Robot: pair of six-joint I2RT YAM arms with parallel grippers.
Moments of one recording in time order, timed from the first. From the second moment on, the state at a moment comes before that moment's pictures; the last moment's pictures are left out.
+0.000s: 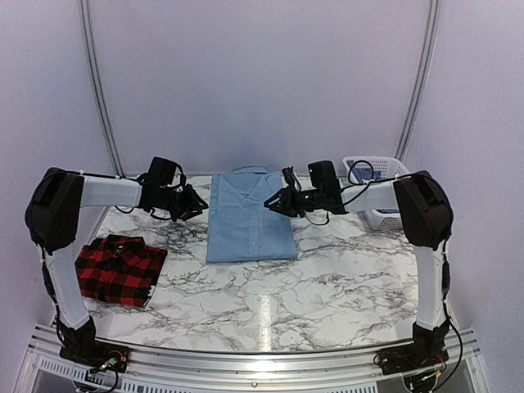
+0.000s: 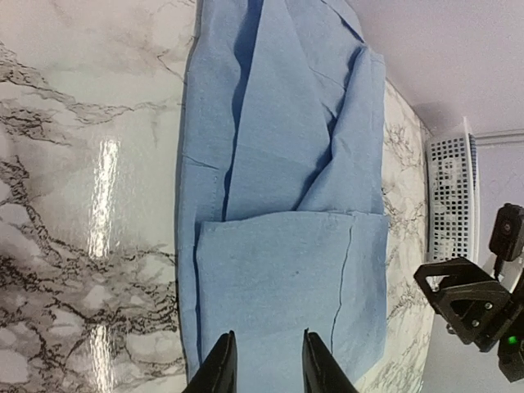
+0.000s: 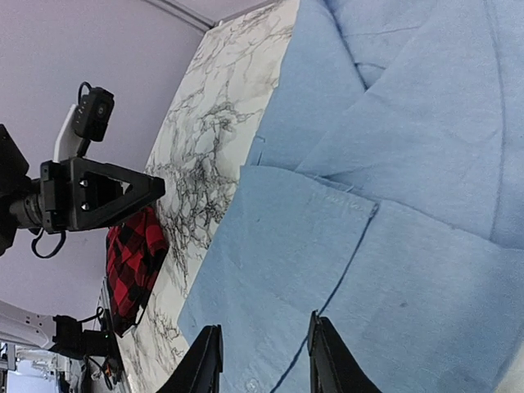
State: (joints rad) left arm -0.37 1.94 1.27 -0.10 0.35 -0.80; right arm 0.49 2.16 1.47 0.14 -0.67 0.60
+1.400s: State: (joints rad) left arm -0.59 1.78 0.85 0.01 0.38 -0.92; right arm 0.50 1.92 0.81 0.48 -0.76 0.72
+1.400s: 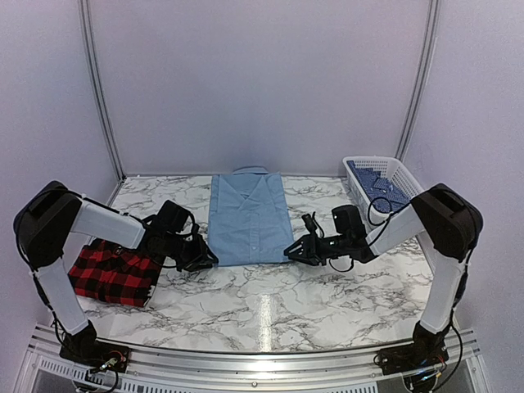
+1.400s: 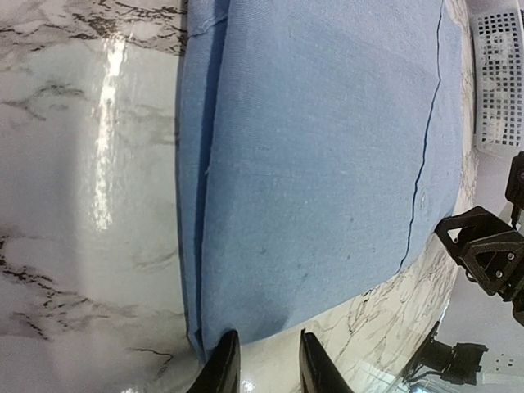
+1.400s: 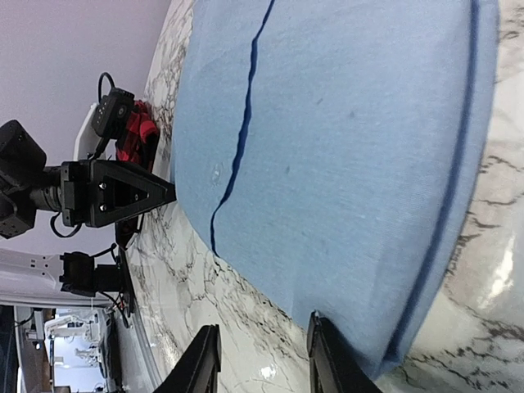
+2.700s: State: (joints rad) left arm -0.55 1.68 0.81 -0.13 0.31 -0.85; right arm 0.48 1.77 0.77 0.26 -0.58 0.64
